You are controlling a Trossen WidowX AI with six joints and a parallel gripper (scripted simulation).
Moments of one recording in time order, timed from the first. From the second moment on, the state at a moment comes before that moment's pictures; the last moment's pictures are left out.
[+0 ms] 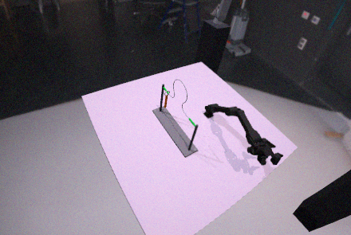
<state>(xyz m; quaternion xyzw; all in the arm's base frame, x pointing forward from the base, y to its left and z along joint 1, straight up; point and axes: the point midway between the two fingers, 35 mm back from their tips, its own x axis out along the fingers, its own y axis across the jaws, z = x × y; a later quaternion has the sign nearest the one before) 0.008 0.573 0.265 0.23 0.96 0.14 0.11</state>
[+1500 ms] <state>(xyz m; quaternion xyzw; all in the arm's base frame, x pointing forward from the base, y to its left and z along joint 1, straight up) 0.169 0.471 0.201 0.32 0.73 0.35 0.50</state>
